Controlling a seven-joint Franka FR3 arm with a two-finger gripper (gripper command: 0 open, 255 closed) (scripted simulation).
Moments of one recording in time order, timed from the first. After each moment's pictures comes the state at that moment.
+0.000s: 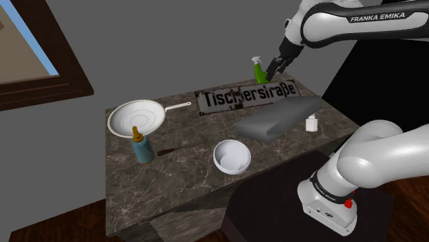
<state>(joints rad) -0.08 -0.66 -0.19 -2.55 -0.12 2.12 -0.17</state>
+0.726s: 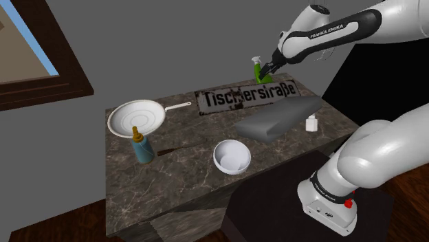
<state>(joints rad) -0.07 -0.33 -0.38 -2.54 -0.07 2.62 -0.31</state>
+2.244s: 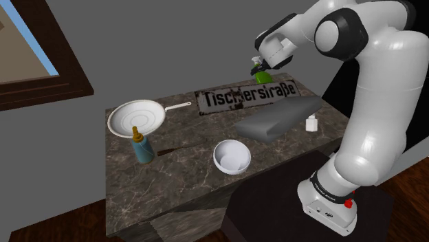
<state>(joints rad) -0.15 0.43 -0.37 -1.99 1.17 2.88 -1.32</state>
